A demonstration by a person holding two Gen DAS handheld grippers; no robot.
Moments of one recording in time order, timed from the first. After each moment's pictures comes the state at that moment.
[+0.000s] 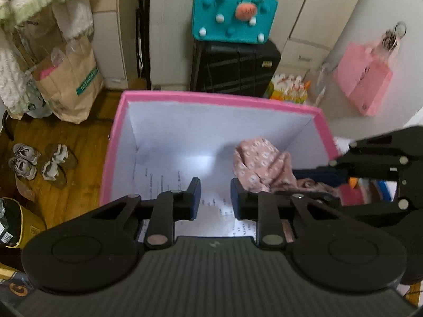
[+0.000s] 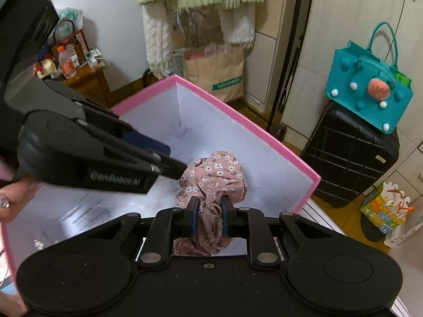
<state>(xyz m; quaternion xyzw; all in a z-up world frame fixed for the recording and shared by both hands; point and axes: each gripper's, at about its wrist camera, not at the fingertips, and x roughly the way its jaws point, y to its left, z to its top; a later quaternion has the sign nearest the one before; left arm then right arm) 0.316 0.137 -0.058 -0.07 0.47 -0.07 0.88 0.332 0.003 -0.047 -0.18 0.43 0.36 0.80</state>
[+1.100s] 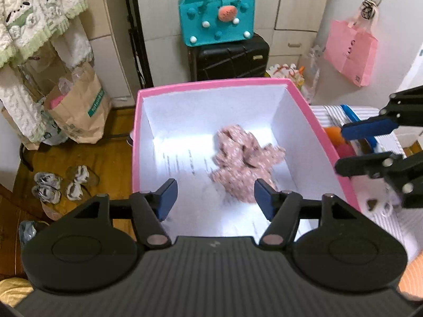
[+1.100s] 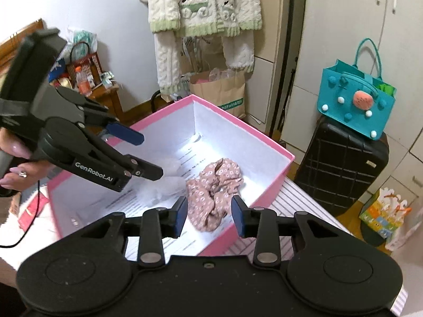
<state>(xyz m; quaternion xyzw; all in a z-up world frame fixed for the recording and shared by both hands) 0.255 0.127 -0.021 0.02 0.45 -0.08 0.89 0.270 -0.068 0.009 -0.14 0.38 0.39 0.83</state>
